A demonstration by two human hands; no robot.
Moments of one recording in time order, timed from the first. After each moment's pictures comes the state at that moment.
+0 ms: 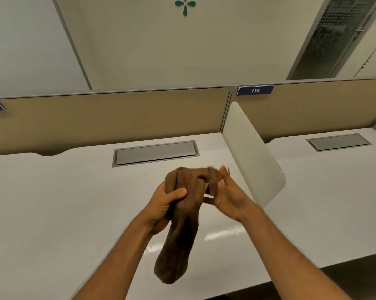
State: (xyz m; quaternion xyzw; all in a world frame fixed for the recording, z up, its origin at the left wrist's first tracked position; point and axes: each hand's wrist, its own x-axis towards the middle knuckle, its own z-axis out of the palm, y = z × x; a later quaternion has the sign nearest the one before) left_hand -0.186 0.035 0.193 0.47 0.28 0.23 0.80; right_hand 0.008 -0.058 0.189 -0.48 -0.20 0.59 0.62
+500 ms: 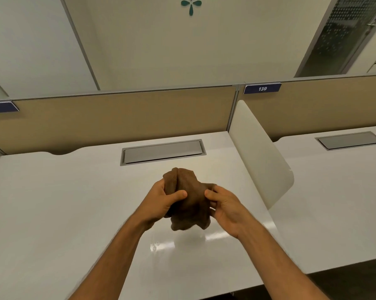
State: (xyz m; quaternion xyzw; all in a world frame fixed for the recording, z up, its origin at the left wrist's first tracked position) left_hand -0.211 0.051 0.197 0.65 0.37 0.19 0.64; right_hand -0.038 -0.074 0.179 -0.58 -0.16 0.55 0.58
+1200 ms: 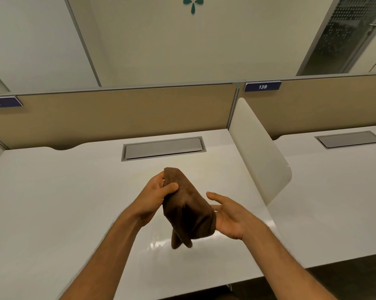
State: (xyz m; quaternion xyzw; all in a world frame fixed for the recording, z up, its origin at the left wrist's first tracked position) left_hand -0.224 0.045 0.200 0.59 0.36 0.20 0.69; right_hand -0.037 -0.098 0.168 -0.51 0.00 0.68 0.52
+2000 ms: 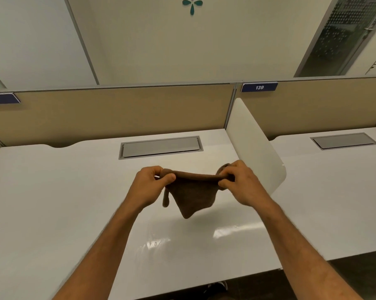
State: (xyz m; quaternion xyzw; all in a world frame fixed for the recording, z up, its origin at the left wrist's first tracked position) left_hand -0.218 0.047 0.214 0.74 0.45 0.22 0.44; right_hand 0.002 -0.099 0.237 -0.83 -0.46 0.19 0.26
